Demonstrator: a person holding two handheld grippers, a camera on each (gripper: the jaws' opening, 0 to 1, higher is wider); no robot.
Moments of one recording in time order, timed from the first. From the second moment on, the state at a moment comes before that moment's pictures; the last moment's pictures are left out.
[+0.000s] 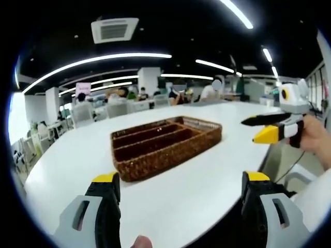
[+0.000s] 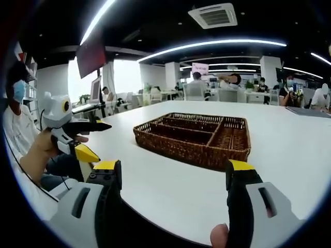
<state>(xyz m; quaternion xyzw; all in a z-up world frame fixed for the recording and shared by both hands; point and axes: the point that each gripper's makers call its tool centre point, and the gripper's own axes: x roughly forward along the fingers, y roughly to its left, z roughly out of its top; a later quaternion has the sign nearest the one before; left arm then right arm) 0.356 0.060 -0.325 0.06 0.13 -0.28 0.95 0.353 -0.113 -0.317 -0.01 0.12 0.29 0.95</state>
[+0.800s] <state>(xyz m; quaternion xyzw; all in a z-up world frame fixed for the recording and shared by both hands) 0.351 0.059 -0.319 0.07 0.12 -0.28 0.95 0.352 -0.117 -0.314 -0.01 0.11 0.29 0.95</state>
